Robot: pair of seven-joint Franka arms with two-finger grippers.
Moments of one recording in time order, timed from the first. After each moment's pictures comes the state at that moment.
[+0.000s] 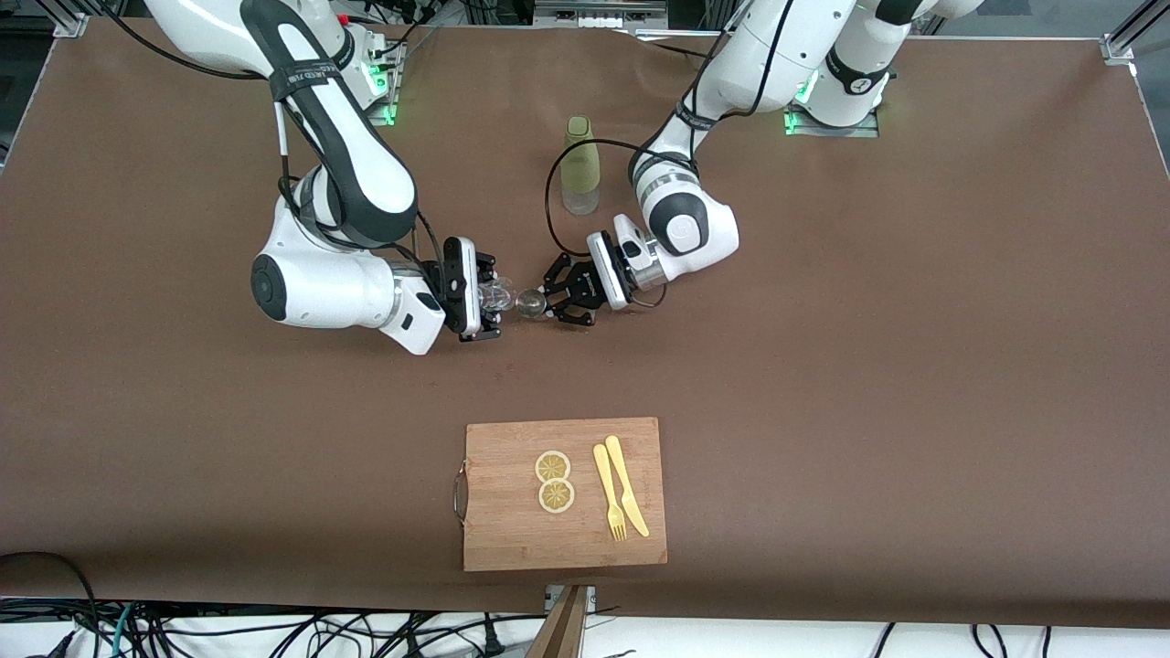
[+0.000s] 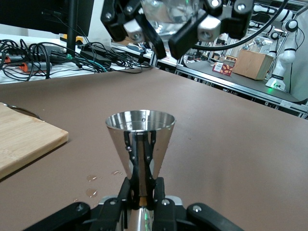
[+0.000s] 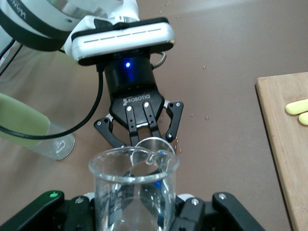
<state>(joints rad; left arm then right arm) -0.70 0.74 -0.05 -1.77 -2.40 2.41 2.47 0.27 0.48 0.17 -1.69 0.68 2.05 -1.53</state>
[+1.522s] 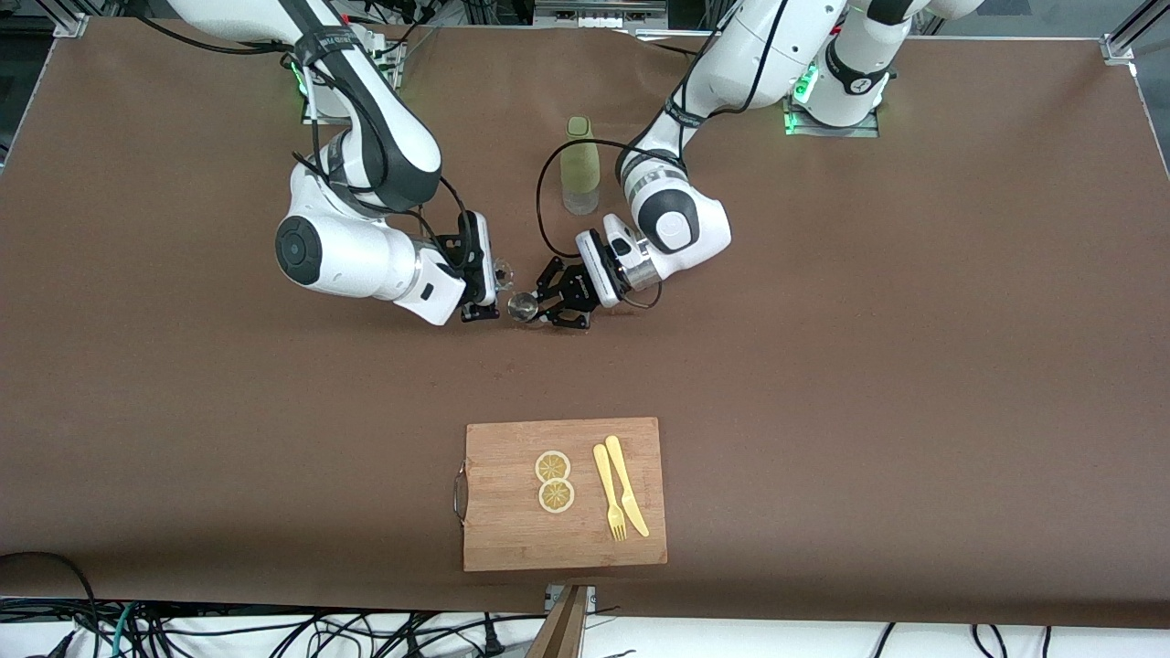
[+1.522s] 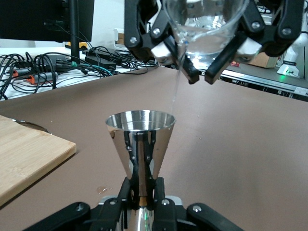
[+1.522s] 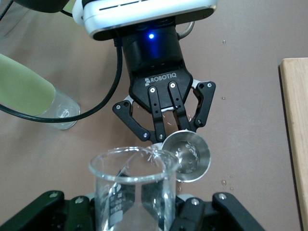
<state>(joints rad) -0.74 0.76 -0.04 -1.71 -2.45 2.50 2.57 0.28 0.41 0.21 -1.79 0.52 2.11 -1.49</state>
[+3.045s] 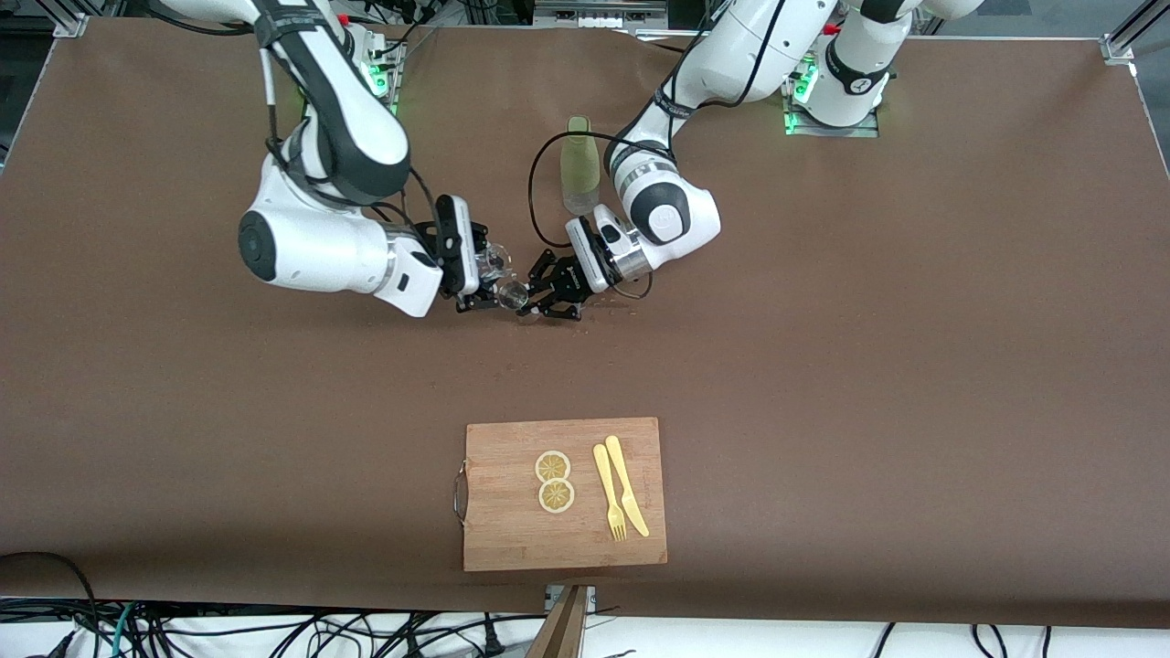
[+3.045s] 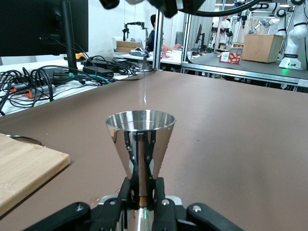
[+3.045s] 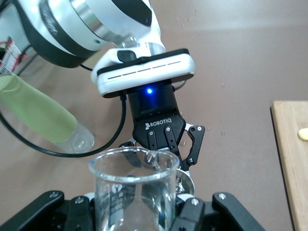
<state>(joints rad) -0.76 0.76 -0.05 -1.70 -2.54 2.50 2.70 0.25 0.36 0.17 -1.79 0.76 2.00 -1.67</state>
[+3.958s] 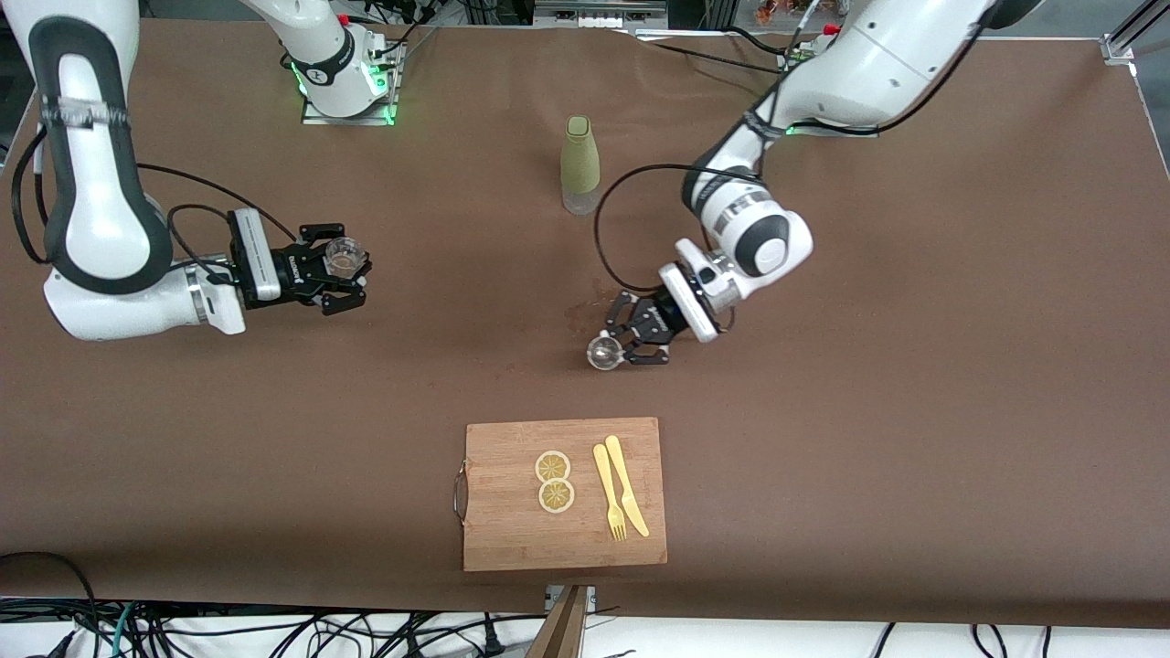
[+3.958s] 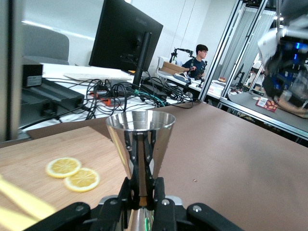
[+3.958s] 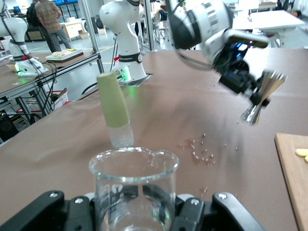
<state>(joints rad) -0.15 0.63 -0.41 -1.86 -2.30 2.50 2.50 0.13 0.44 -0.21 -1.84 1.00 1.45 -2.33</state>
